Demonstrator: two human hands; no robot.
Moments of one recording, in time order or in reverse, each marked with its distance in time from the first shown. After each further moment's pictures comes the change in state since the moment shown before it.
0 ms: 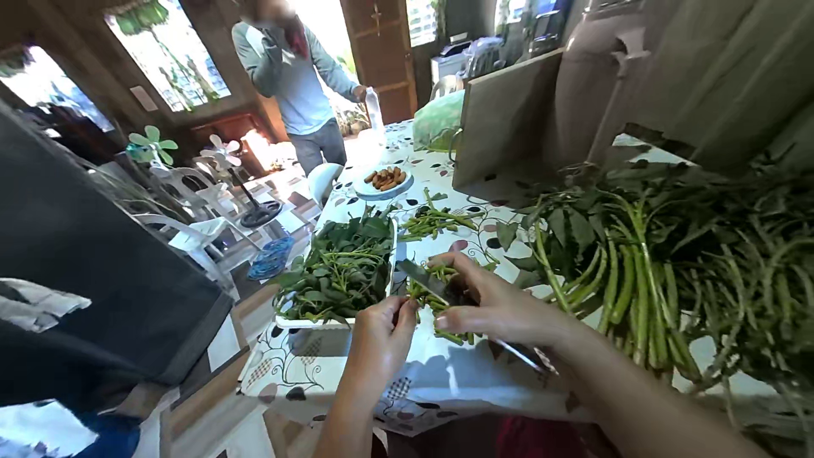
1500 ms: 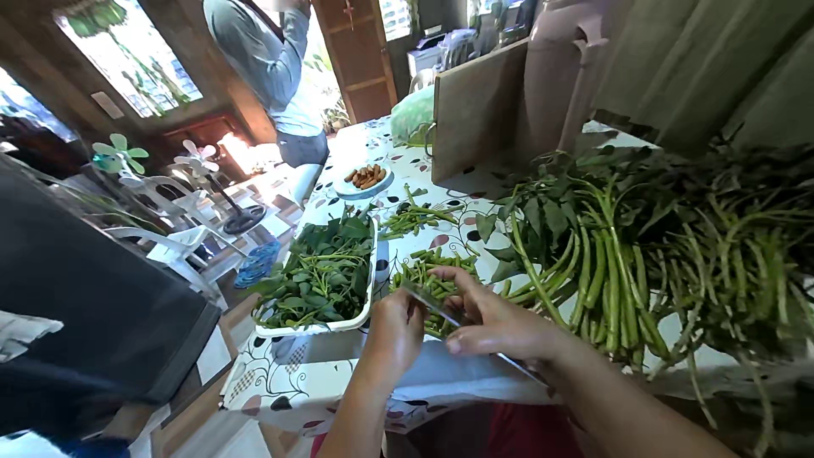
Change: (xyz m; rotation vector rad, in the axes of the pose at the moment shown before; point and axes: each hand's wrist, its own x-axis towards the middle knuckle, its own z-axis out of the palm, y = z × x) left_hand 0.015 0.015 0.032 0.040 -0.117 0.005; right_hand -0.024 0.032 0.000 0.227 -0.033 -0.008
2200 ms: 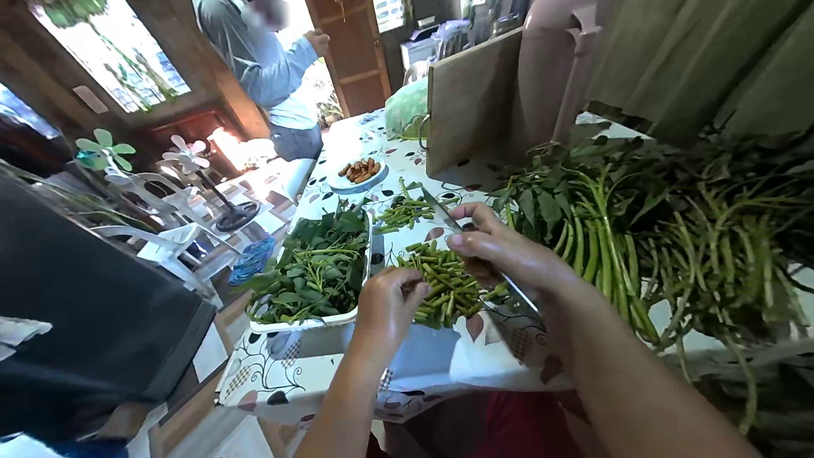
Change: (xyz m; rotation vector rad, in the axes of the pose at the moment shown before) left_hand 0.017 -0.005 -0.004 0.192 0.007 0.135; right_hand 0.013 -0.042 -0.027 -0.015 0.357 0.056
